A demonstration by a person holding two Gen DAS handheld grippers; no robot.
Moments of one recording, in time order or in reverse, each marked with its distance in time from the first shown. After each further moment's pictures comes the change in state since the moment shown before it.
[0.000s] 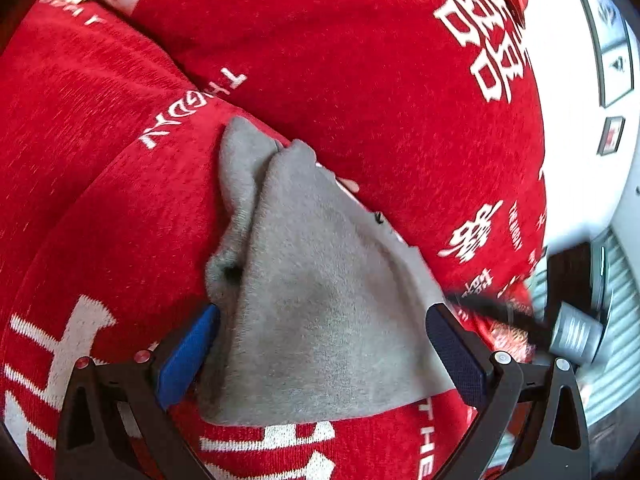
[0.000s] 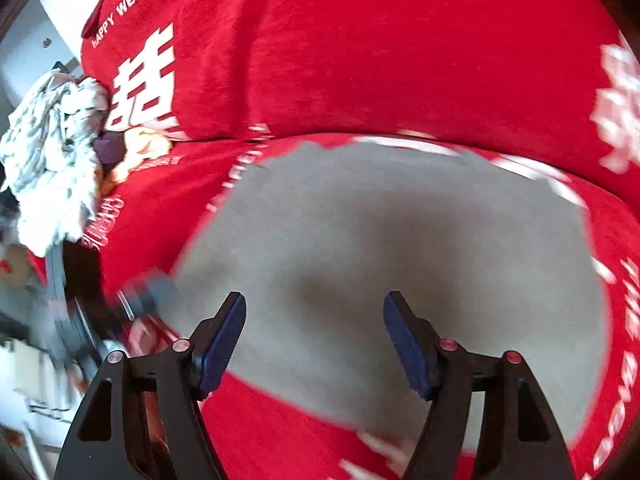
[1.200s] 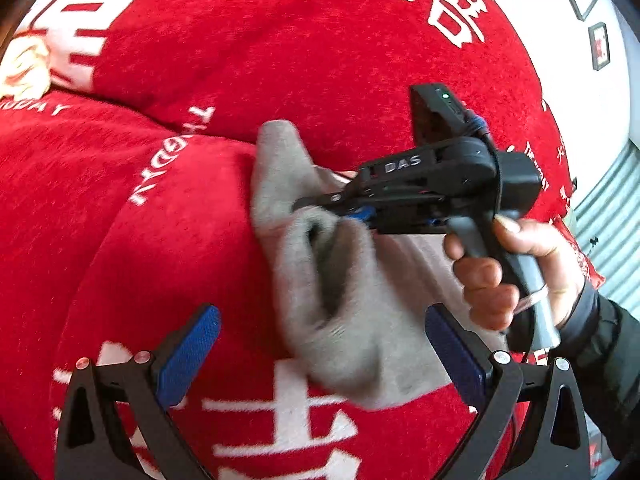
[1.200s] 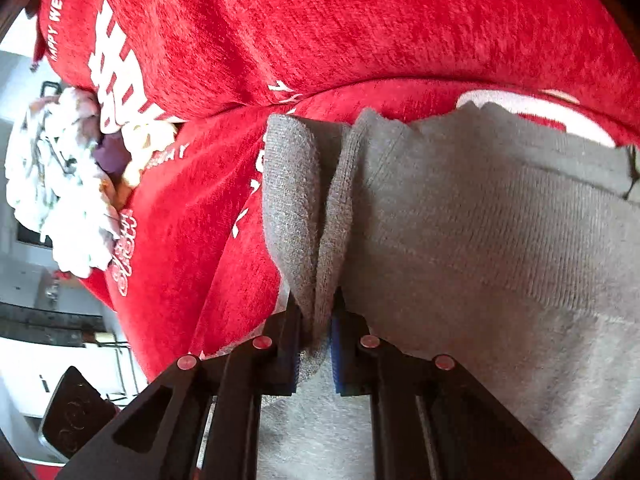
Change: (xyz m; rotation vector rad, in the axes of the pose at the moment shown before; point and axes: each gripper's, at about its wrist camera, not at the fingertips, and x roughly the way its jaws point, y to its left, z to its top) left arm 0.000 -0.043 -0.003 0.259 0.008 0.144; right arm 0.127 -0.002 0.055 0.116 0.227 0.252
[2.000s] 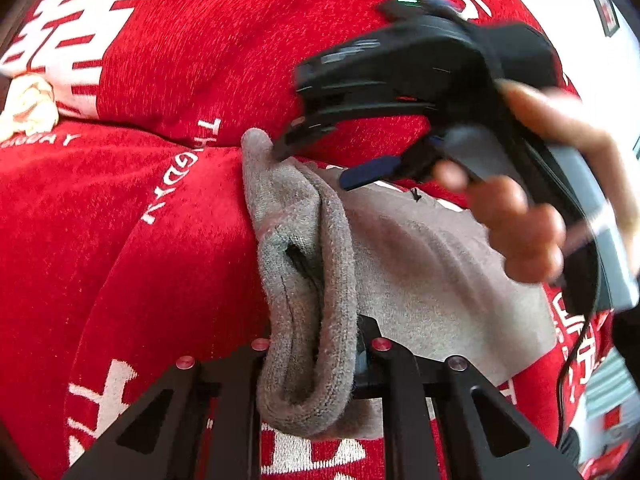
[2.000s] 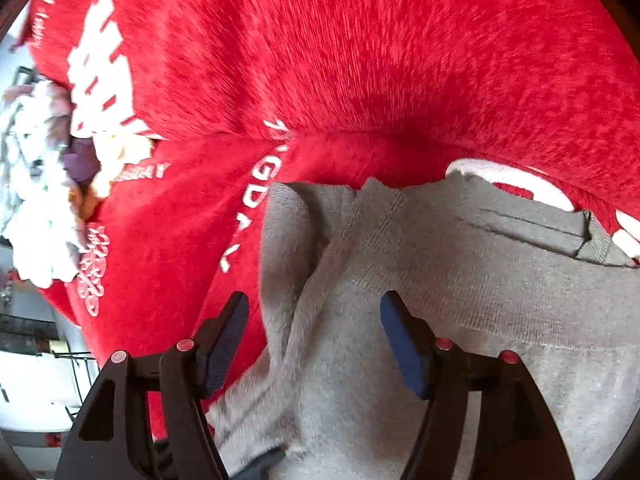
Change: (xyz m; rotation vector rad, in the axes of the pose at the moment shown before) left arm 0.013 -0.023 0.000 0.076 -0.001 0.174; right arm -0.007 0.038 0.044 -0.018 0.042 -0.265
